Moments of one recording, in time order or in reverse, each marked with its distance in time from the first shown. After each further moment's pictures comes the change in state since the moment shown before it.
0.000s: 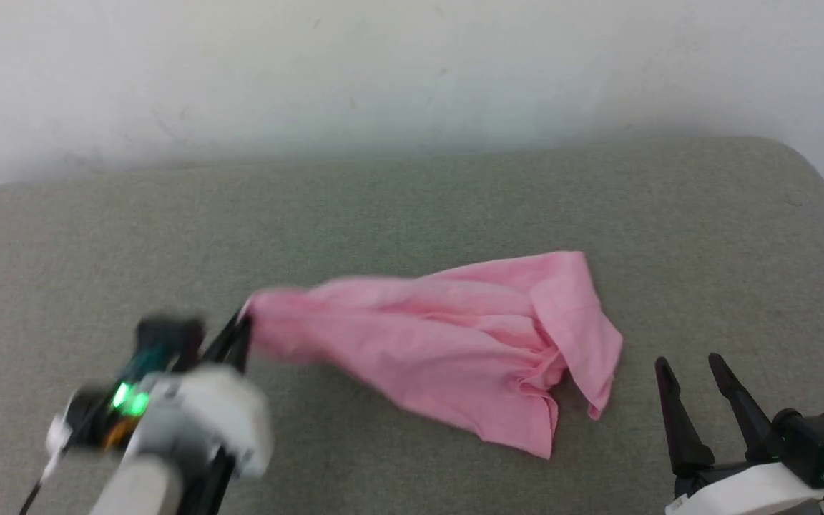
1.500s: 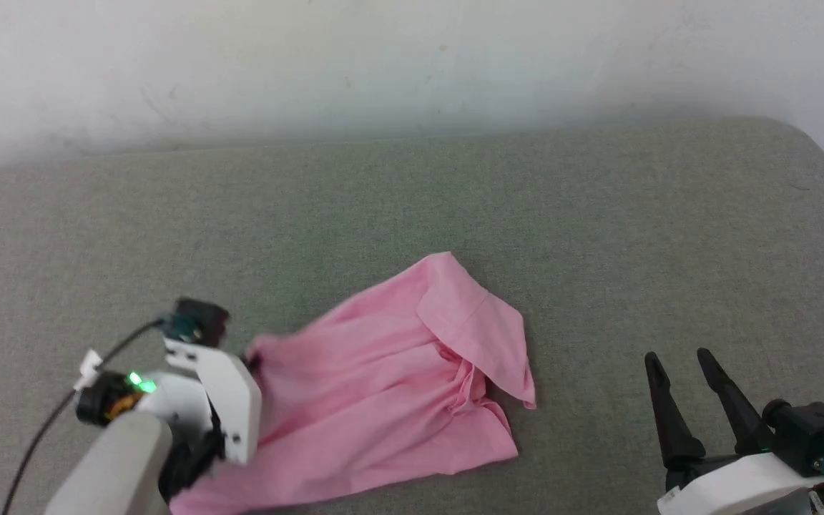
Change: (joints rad) left arm -0.146 0.064 -0.114 0.349 -0.116 -0.183 0.216; right arm -0.024 0.000 0.016 0.019 0.022 0.000 0.019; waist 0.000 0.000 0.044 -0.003
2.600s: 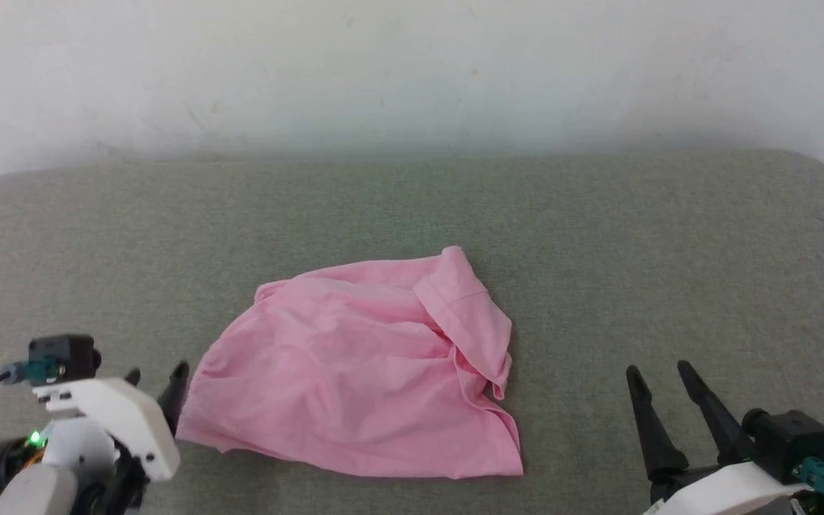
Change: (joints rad) left arm 0.182 0.058 0.238 -0.143 -0.186 0.127 -0.139; right arm 0.010 0.000 0.034 0.020 0.001 0.000 -0.002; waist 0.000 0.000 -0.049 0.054
